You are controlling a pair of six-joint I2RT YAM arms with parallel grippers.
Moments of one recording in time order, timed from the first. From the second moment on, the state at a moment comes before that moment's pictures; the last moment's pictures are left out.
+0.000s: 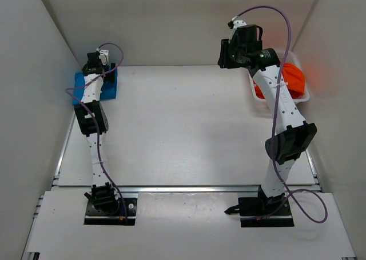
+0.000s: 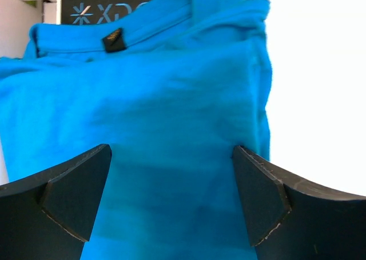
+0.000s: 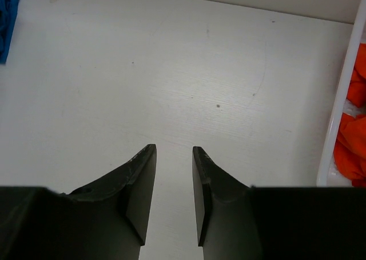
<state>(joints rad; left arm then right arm) 0.19 2.73 2.56 -0.52 -0.05 0.24 0.30 1.86 2.16 -0.84 -0.04 0.14</state>
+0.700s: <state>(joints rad) -0.28 1.87 1.65 -0.77 0.24 0.22 0.07 1.38 1.41 -0.86 -0.07 0.18</state>
